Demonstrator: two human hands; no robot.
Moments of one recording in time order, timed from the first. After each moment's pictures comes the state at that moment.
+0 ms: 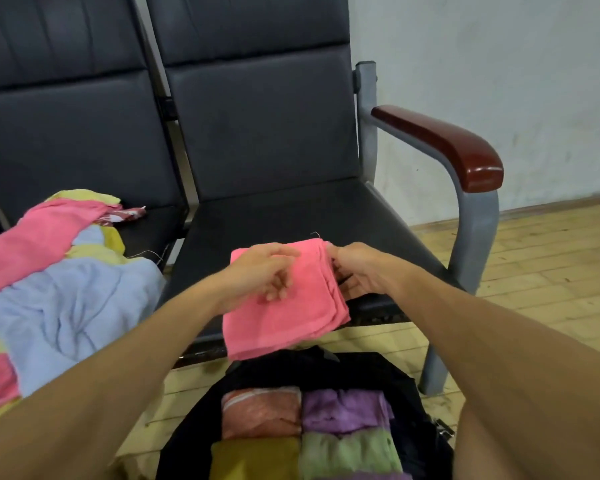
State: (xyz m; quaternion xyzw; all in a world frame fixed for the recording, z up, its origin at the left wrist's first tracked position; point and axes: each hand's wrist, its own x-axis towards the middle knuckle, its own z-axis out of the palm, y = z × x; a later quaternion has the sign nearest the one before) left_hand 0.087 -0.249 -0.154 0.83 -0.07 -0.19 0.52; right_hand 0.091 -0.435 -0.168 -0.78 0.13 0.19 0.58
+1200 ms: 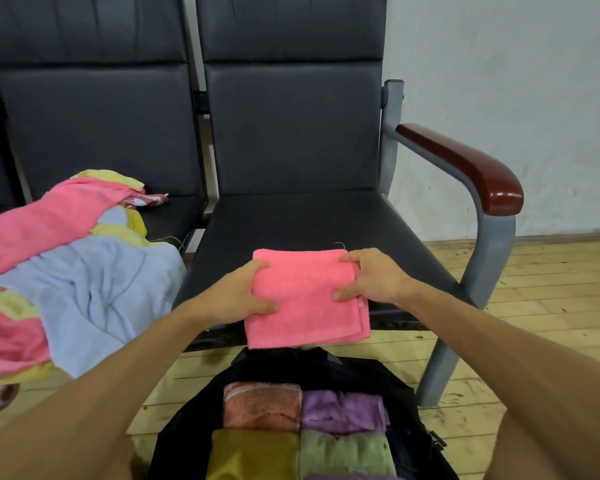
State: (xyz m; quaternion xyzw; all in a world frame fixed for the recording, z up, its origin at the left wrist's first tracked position) left_hand 0.068 -0.175 -0.182 0.92 -0.12 -0.11 0.35; right_hand 0.075 -0.432 -0.169 -0.93 -0.06 0.08 0.35
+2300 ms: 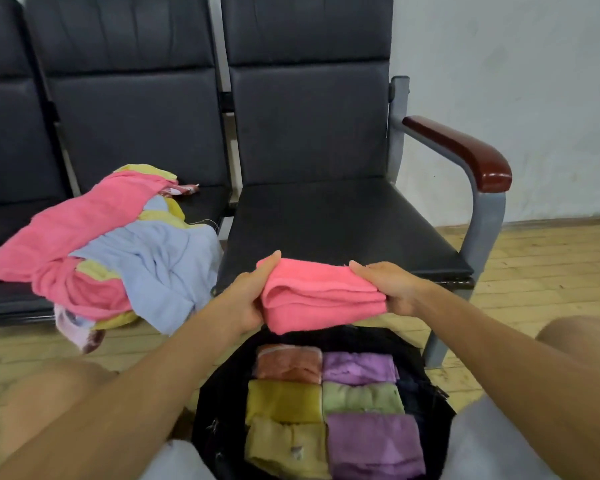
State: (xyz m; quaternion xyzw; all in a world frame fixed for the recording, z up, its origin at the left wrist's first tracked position) left_hand -0.023 -0.168 -0.173 0.58 0.18 -0.17 0.77; right_hand -0.006 -0.404 -0.187 -0.73 0.08 0.19 0.65
